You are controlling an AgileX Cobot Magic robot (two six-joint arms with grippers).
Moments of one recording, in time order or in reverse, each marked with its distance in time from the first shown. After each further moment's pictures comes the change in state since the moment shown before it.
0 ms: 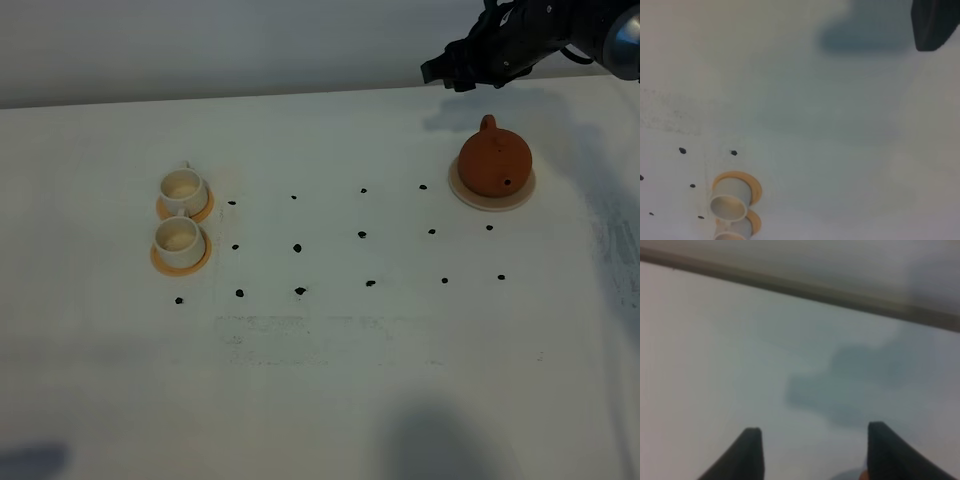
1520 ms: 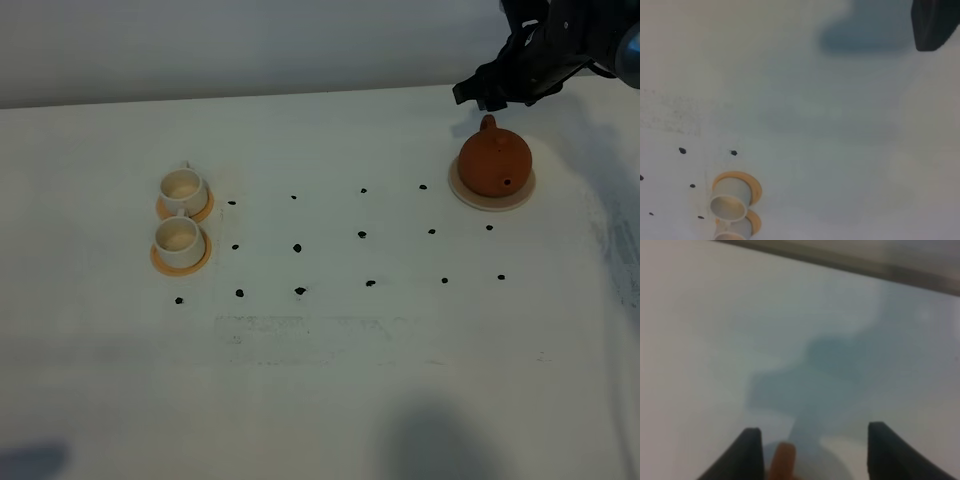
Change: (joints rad) left arm 0.000 0.000 0.000 0.000 0.000 0.000; right arm -0.059 0.063 -0.016 -0.082 0.045 0.000
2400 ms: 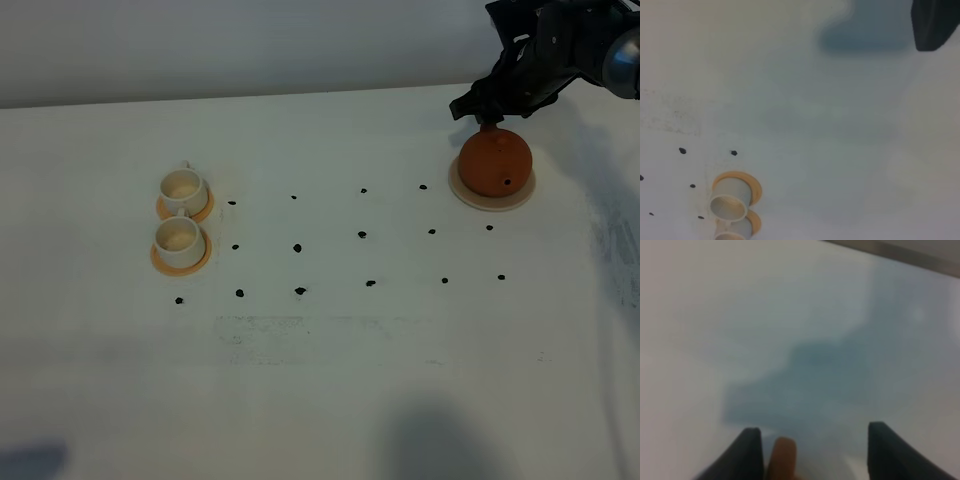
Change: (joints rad) left arm 0.000 0.000 0.000 0.000 0.000 0.000; right arm 0.009 0.033 -0.003 -0.050 0.002 -0.001
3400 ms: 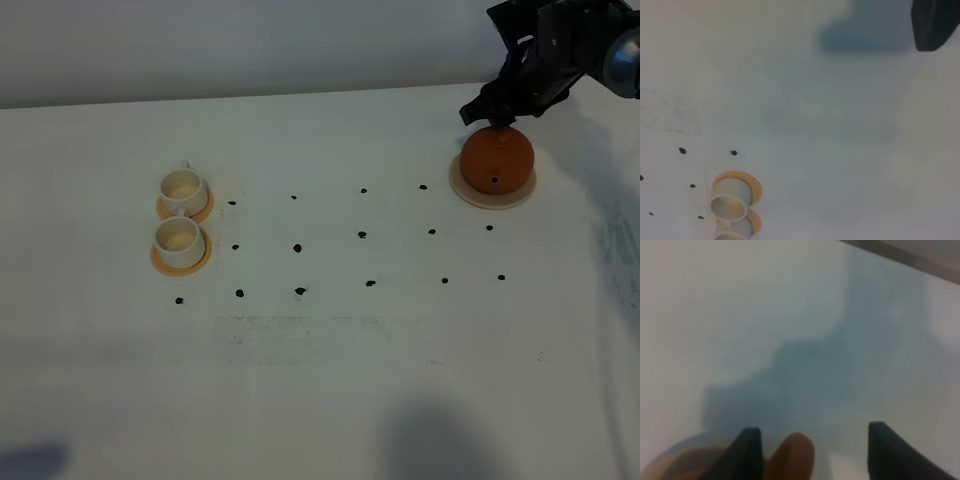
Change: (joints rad) left arm 0.000 0.000 0.000 0.000 0.000 0.000; right arm 0.000 0.000 -0.002 -0.100 0.026 0.000
